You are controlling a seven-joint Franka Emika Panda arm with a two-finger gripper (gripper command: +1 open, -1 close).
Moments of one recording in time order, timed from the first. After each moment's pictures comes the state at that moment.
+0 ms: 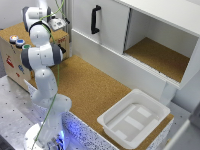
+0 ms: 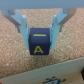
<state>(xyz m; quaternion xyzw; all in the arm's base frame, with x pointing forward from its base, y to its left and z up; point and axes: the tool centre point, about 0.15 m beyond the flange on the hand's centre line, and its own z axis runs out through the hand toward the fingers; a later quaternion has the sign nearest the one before) 0.317 0.429 0.461 -0.80 -0.60 -0.06 0.05</state>
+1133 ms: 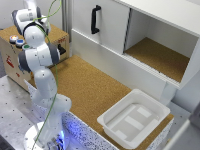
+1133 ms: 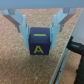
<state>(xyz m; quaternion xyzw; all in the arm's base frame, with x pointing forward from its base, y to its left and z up) 0.295 0.446 0.457 -0.97 -0.21 -0.10 -0.01</state>
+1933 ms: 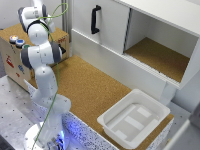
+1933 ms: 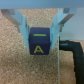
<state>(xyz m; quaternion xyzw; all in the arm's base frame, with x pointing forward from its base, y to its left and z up) 0.327 0.443 0.457 -1.00 -0.04 -0.08 0.01</state>
